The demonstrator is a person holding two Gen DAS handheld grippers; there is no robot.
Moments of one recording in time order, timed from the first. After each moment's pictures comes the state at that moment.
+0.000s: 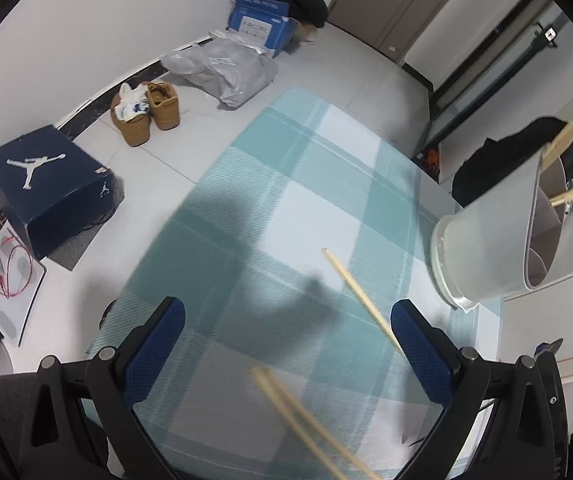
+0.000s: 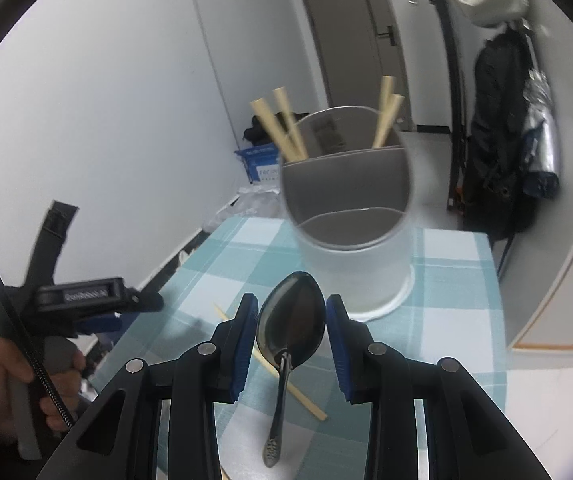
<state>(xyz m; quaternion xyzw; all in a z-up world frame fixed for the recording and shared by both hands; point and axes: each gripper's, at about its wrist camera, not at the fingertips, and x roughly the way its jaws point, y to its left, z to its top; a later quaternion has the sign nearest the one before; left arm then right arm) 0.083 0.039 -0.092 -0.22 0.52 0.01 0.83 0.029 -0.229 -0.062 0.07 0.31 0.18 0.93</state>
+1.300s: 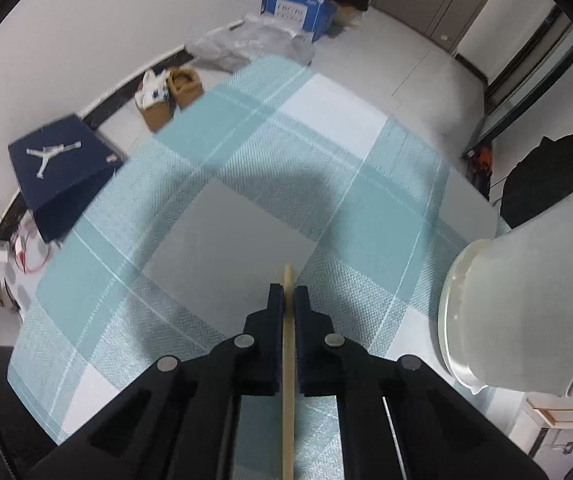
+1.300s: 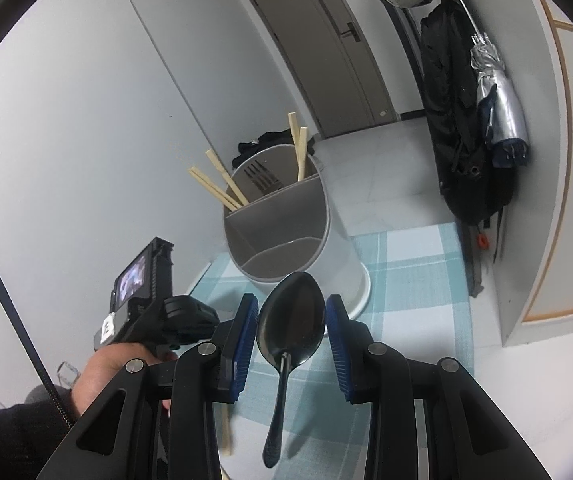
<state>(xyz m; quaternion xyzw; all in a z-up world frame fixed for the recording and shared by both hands) 0.136 -0.023 -0.115 -0.19 0.54 0.12 0.81 0.030 -0.298 -0.049 0.17 0.30 0.18 0.92</state>
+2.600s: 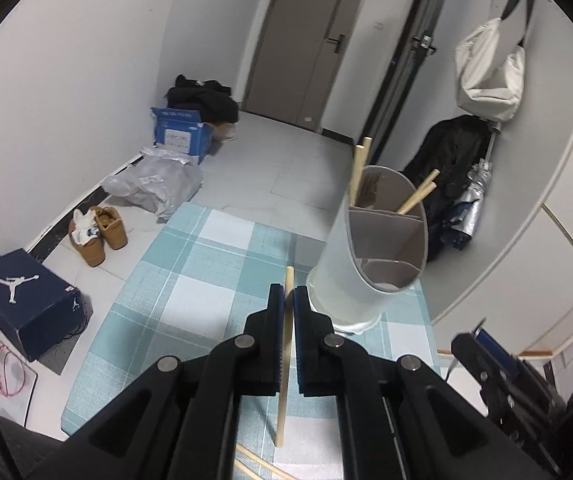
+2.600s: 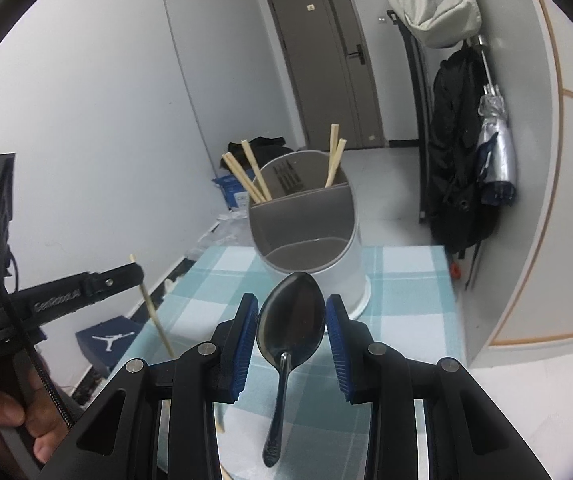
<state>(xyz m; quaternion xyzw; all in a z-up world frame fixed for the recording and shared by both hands) 0.035 -0.028 -0.015 -0.13 0.34 -0.08 0.93 -0.002 -0.254 -0.031 0.08 0.28 0.13 0.95</state>
